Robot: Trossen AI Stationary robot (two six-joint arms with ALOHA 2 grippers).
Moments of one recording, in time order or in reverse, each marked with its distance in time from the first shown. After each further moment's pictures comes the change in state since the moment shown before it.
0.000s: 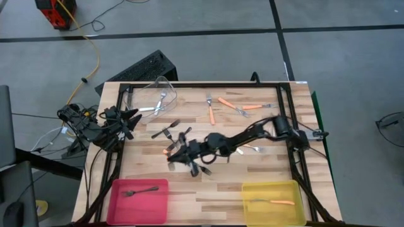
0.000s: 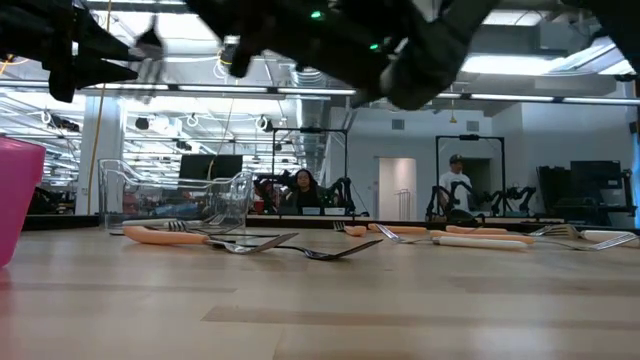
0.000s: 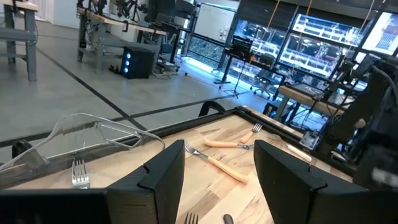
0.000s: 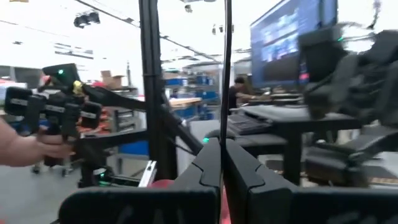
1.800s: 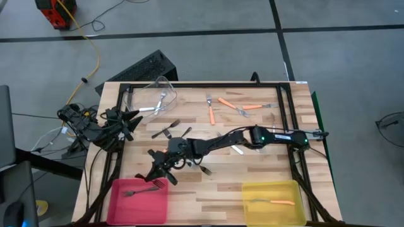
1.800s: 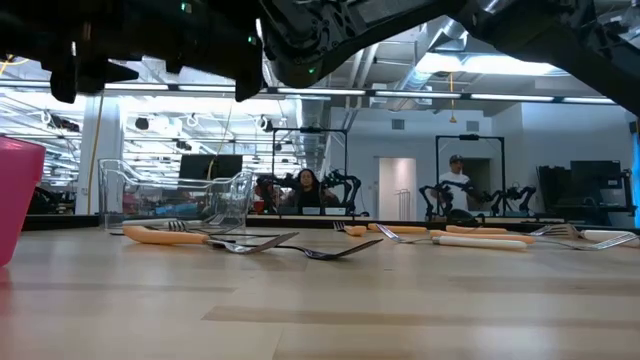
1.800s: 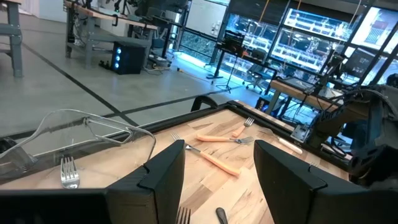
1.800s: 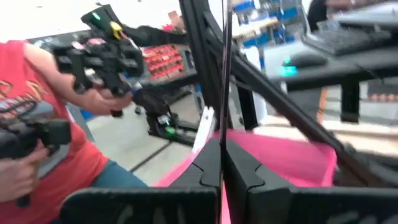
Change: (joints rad) left arm 0.000 0.000 0.000 -0.008 0.044 -0.007; right arm -0.007 0.397 0.848 -0.715 -0.378 0.134
